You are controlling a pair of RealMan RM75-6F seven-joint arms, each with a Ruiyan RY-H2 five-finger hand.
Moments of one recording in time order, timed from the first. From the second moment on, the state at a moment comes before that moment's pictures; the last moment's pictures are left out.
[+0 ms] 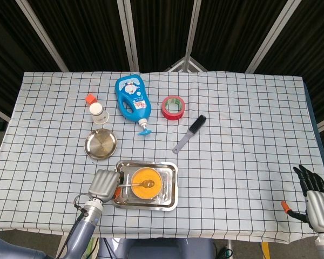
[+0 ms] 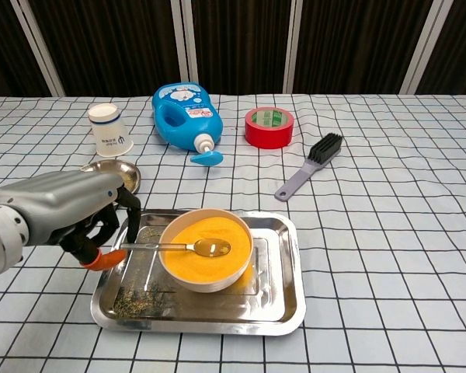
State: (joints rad) left arm -0.63 -1.69 -0.06 -1.98 0.80 1.43 0.98; right arm 0.00 -1.04 0.02 -1.75 -1.46 1.45 0.09
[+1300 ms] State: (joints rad) left arm -0.71 -1.58 -0.07 -1.93 1.01 1.39 1.05; right arm 0.00 -1.04 0.02 -1.75 -1.46 1.45 0.10
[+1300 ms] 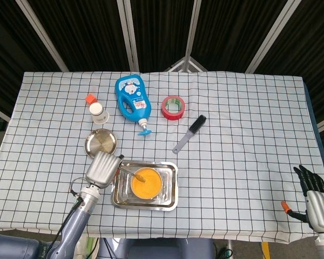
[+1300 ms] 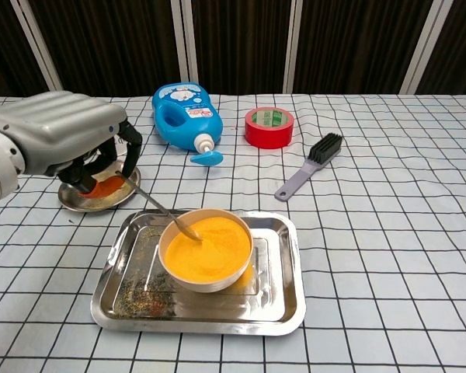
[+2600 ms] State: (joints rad) left arm -0.83 -1.37 0.03 -1.70 1.55 1.14 0.88; right arm 0.00 -1.03 0.02 -1.77 -1.45 1.43 0.13
